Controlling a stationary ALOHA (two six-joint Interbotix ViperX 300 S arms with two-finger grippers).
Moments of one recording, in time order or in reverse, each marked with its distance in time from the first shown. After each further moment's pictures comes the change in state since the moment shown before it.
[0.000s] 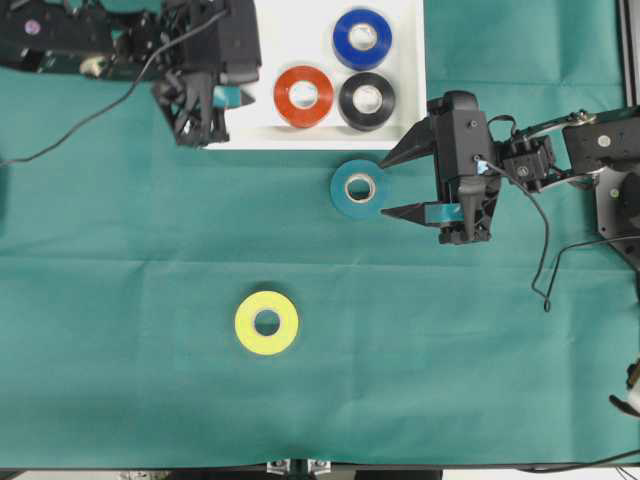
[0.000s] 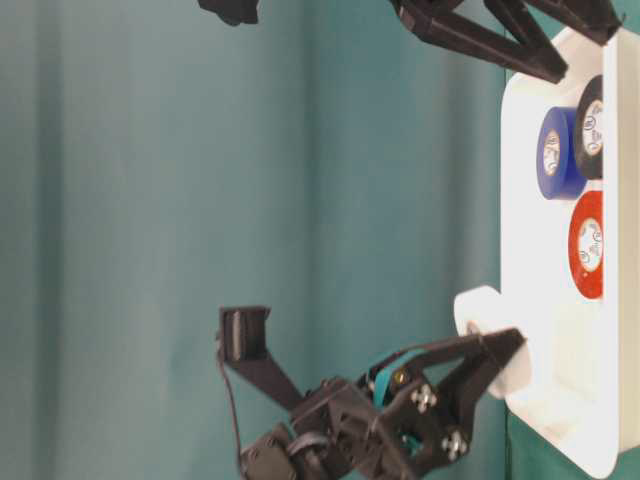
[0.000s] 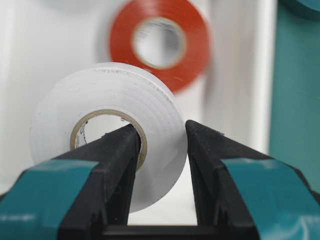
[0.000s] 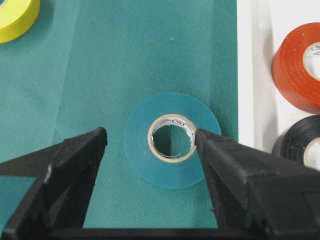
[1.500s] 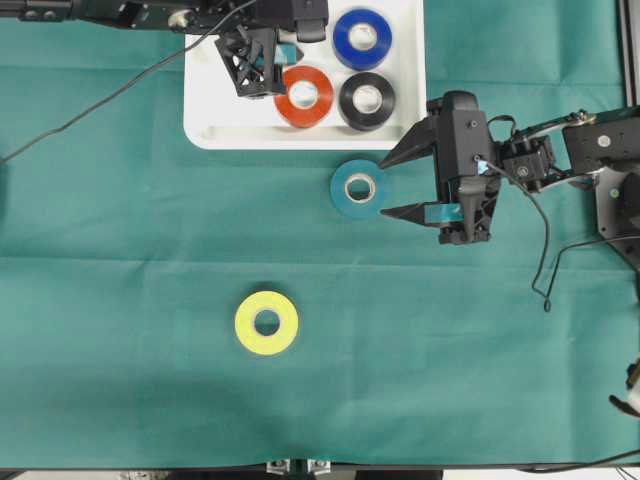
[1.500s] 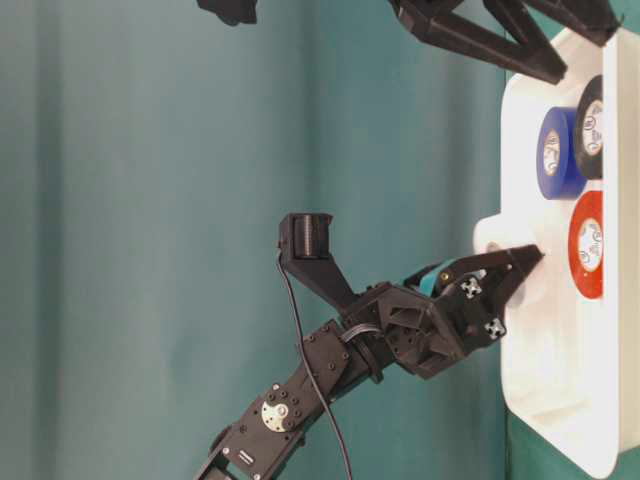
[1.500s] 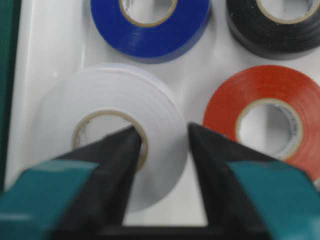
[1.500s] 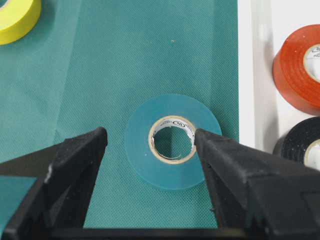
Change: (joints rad) left arm 0.084 0.258 -0.236 0.002 -0.017 0.138; right arm 0.000 0.000 -0.002 0.000 -0.003 0.000
